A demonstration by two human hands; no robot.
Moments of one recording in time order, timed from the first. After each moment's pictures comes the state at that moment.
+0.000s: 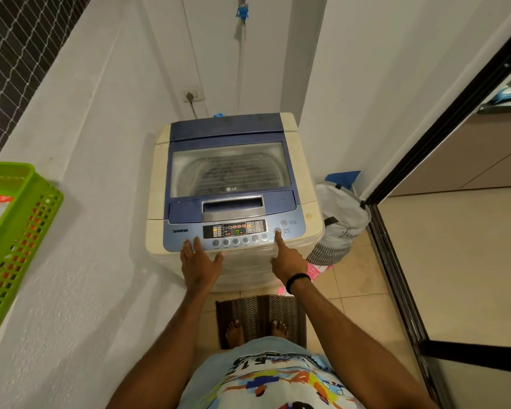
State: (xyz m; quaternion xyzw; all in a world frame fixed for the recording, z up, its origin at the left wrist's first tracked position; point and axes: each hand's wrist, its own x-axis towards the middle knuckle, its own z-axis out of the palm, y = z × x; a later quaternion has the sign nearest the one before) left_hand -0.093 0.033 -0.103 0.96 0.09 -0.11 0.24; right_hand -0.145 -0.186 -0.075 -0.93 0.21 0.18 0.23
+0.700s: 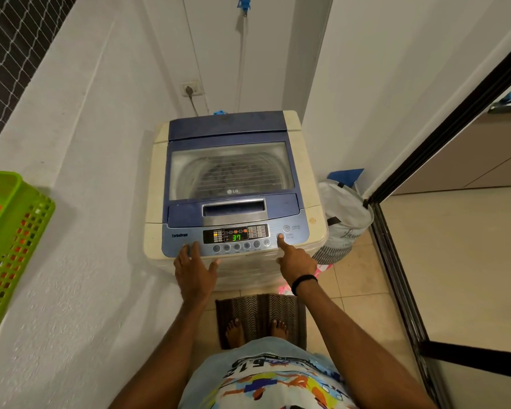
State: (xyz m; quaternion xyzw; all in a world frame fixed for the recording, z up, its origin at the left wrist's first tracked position) left_hand -0.091 0.044 -0.108 0.98 0.07 -0.05 0.20; right_hand -0.125 -0.199 -0.080 -0.95 0.20 0.18 0.15
